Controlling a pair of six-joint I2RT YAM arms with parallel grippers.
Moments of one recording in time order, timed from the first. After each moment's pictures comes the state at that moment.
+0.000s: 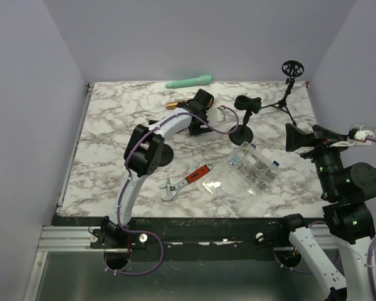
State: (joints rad) left arm -0.59 2.37 2.01 -0.58 -0.12 0.88; right arm 0.22 0.46 0.98 -0.34 0.12 0.25
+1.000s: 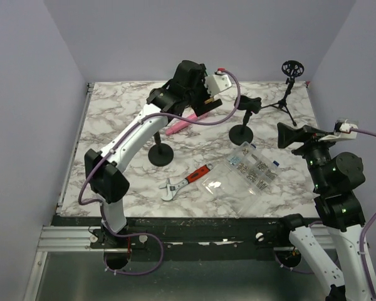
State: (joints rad) left arm -0.64 1.86 1.93 -0.58 0.02 0.67; right arm 0.22 0.51 0.90 -0.29 0.12 0.28
